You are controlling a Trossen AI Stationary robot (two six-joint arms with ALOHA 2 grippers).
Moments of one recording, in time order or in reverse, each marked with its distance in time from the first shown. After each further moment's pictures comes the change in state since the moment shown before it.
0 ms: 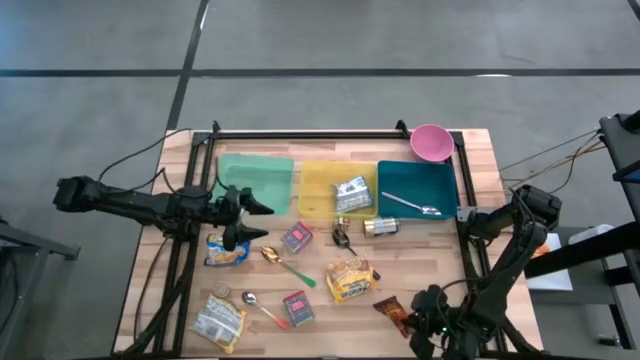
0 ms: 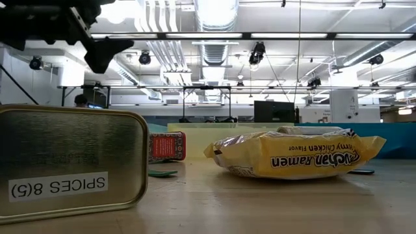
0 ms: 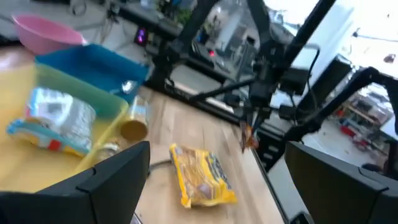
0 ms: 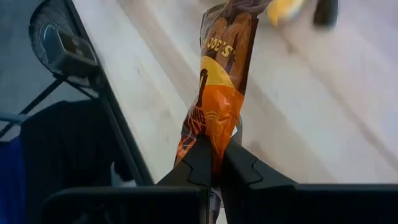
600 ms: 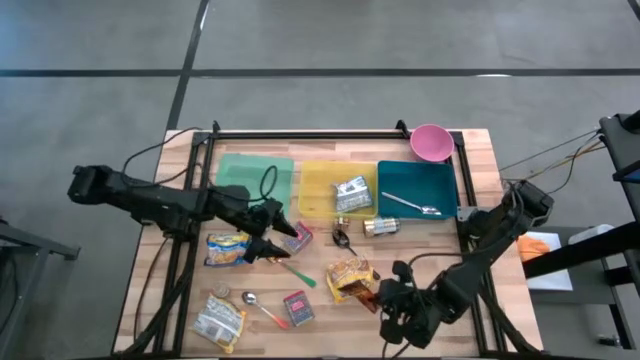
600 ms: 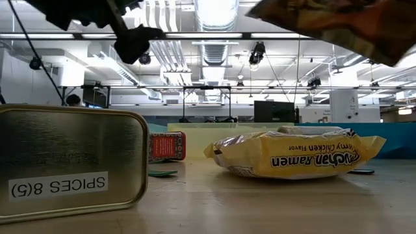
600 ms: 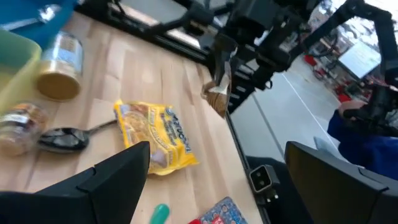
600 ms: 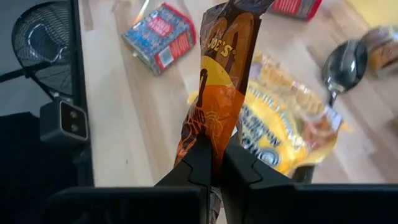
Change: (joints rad) left arm 0.000 0.457 0.351 -0.143 0.284 0.002; right arm -0.262 0.000 0.140 0.018 0.027 -0.627
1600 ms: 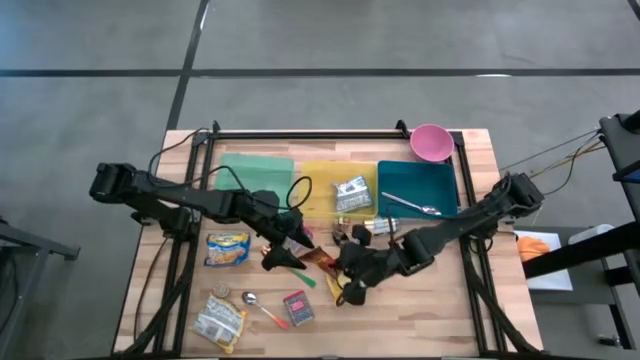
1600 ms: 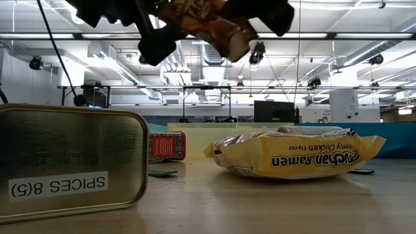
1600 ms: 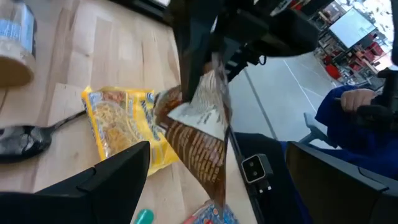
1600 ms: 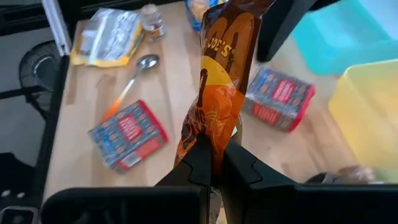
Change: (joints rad) left arm -0.014 0.246 0.193 -0.062 0.102 0.022; right arm -0.347 0.000 0.023 0.300 -0.199 -0.500
